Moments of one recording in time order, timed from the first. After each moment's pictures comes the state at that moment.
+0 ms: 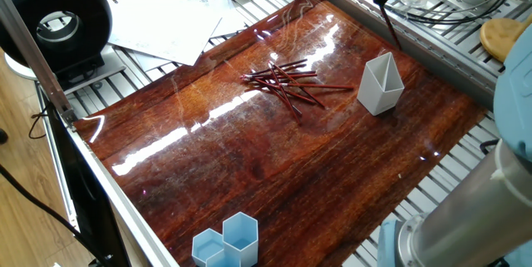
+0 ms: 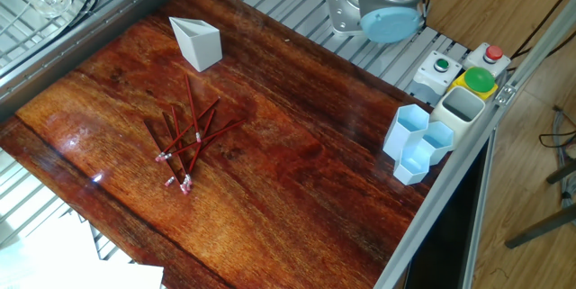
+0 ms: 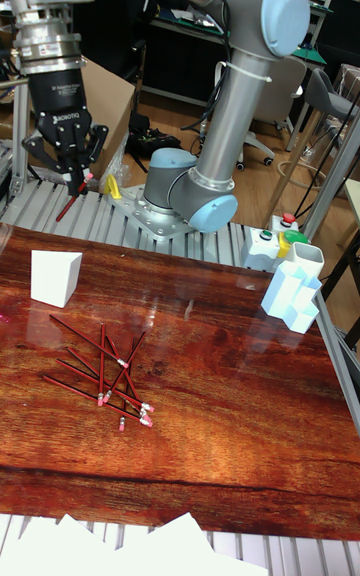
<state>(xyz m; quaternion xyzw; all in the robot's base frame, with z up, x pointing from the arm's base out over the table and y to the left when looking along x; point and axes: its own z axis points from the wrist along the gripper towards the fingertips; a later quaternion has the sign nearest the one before) 0.452 -0.170 0.261 -0.31 0.93 0.13 0.15</state>
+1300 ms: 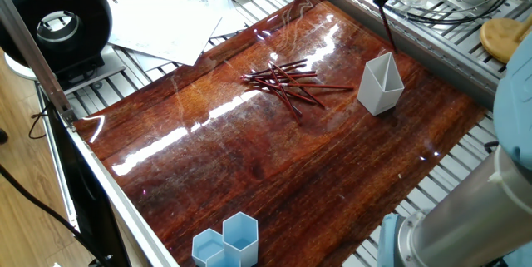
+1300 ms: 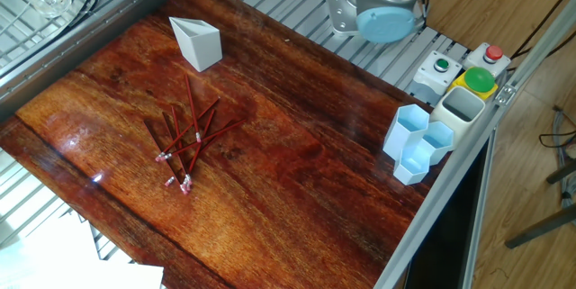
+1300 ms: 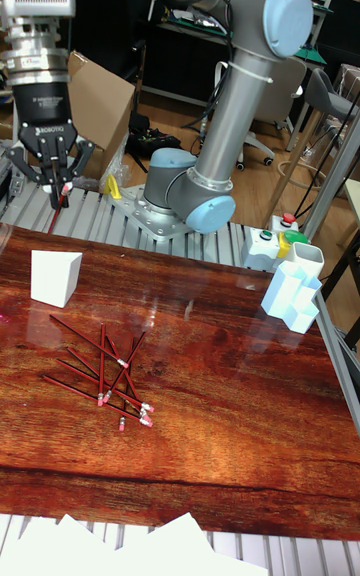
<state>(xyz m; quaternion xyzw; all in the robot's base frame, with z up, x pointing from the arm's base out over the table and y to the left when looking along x) 0.467 -0.188 0.237 -0.23 0.95 0.12 0.20</state>
